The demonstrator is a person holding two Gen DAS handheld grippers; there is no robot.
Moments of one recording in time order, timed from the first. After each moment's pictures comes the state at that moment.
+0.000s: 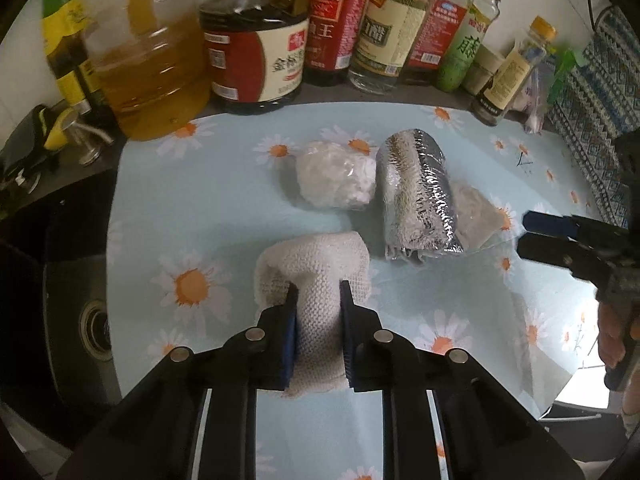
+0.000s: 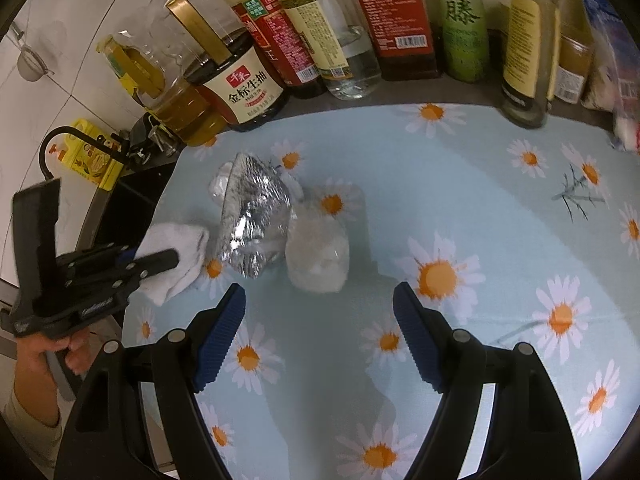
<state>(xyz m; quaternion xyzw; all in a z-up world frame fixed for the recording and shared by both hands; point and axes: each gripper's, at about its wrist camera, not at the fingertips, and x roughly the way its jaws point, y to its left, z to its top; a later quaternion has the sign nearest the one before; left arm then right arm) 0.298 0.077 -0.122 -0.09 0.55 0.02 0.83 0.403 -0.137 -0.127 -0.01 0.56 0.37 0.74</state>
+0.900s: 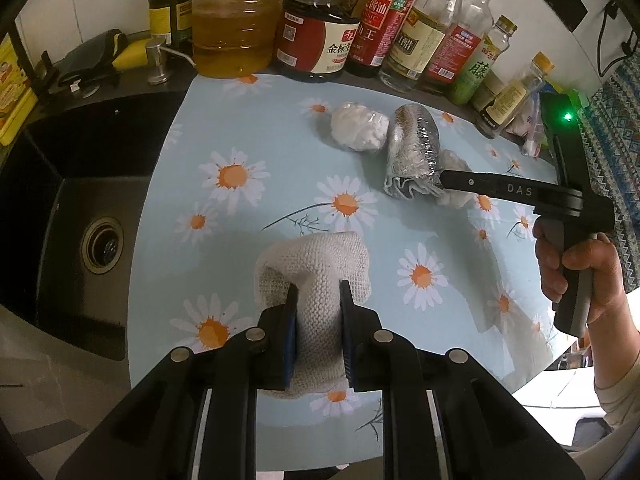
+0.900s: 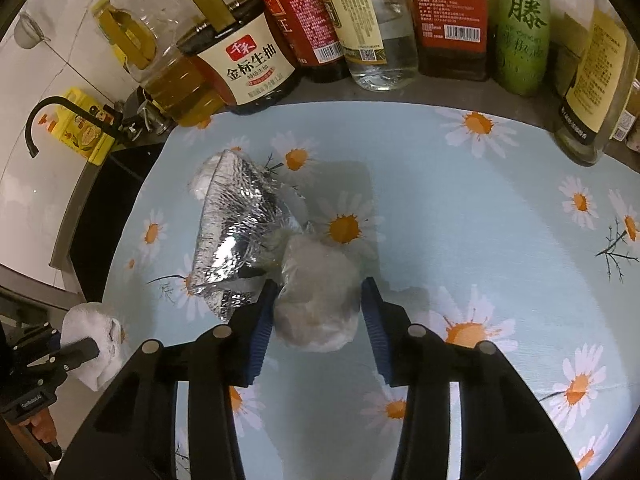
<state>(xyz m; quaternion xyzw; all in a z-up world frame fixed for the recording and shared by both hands) 0.208 0.071 -0.102 -0.17 0.53 0.07 0.83 0.417 -0.103 -0.149 -0.05 0.56 0.39 0.73</state>
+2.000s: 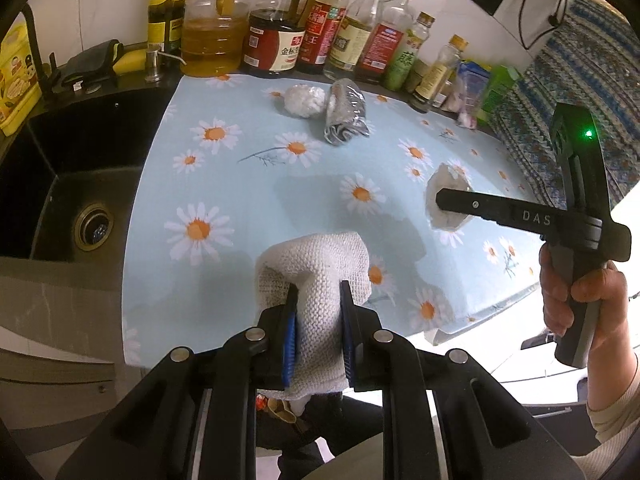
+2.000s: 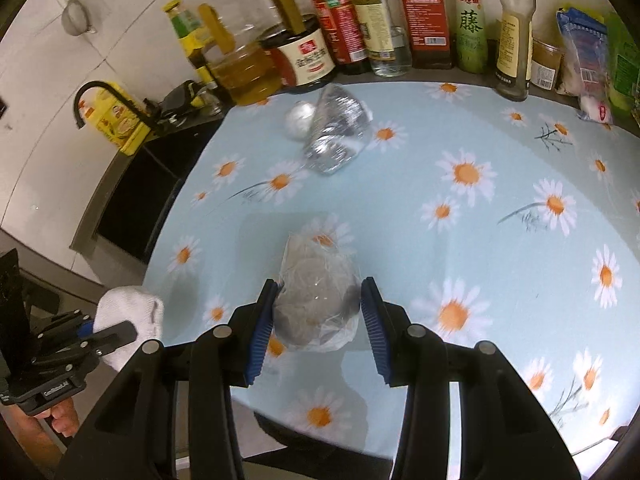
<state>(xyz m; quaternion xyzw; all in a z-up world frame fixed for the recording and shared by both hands) 0.089 0.028 -0.081 -0.16 0.48 0.00 0.86 0.253 -0.162 -0.097 -0.03 0.53 0.37 0.76</state>
